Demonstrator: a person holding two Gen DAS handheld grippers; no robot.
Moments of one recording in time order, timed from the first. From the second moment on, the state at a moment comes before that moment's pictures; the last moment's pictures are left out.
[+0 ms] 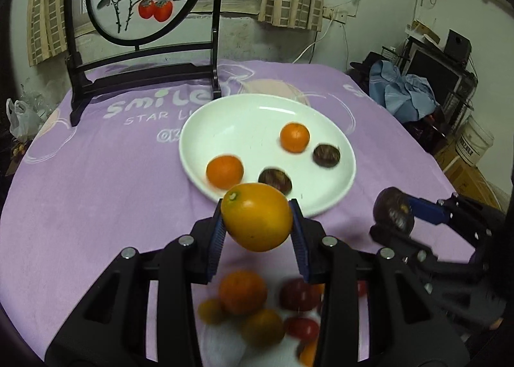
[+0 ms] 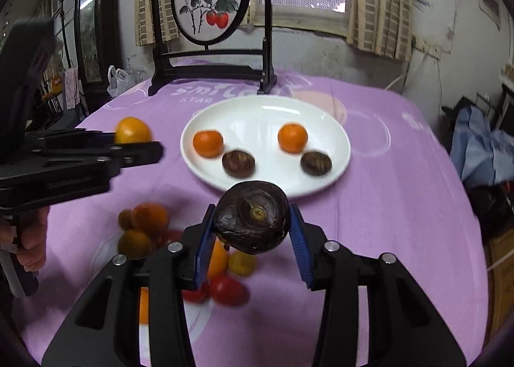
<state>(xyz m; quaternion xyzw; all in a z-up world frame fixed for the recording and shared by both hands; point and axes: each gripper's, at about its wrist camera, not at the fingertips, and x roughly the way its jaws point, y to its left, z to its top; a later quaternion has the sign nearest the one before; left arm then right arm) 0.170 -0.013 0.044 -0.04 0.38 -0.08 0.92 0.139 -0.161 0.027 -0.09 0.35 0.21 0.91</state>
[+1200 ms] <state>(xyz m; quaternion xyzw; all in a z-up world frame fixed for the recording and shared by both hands) 0.151 -0.010 0.038 -0.05 0.37 -0.03 0.93 0.149 -0.182 0.002 -0.06 0.39 0.19 0.90</state>
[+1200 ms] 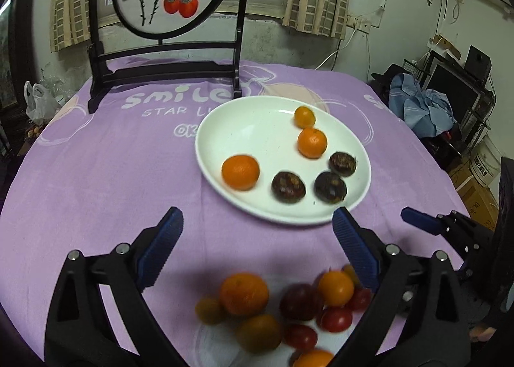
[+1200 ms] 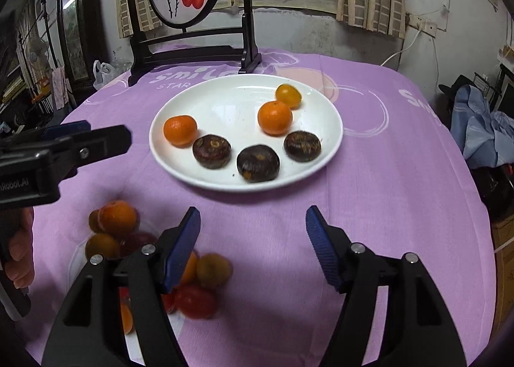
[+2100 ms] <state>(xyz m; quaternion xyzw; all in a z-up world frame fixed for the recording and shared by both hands) 0.089 0.037 -0.009 -0.11 0.39 -0.03 0.91 0.093 -0.157 -0.040 -0.15 0.43 0.20 0.87</state>
